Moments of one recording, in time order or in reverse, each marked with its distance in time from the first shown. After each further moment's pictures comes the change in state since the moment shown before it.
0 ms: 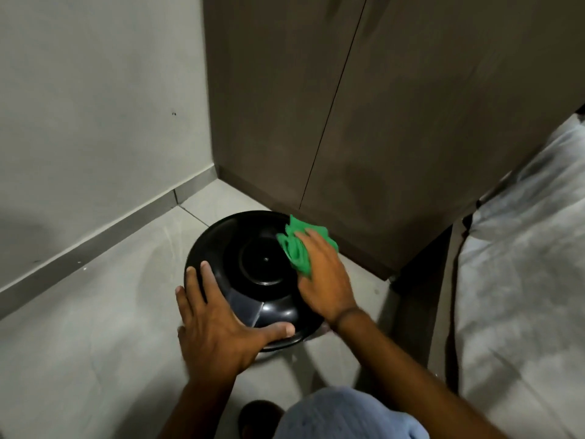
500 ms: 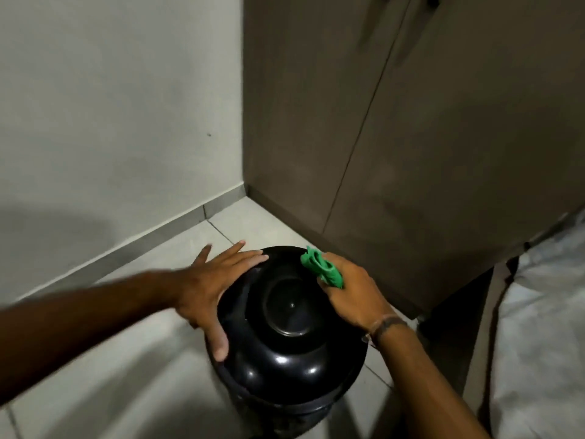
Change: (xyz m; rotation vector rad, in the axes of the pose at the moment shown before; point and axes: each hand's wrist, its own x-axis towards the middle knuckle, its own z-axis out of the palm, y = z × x) left_hand 0.136 0.014 -0.084 0.616 -0.714 0.605; right_hand 0.038 0.010 -0.043 0.112 -0.165 0.014
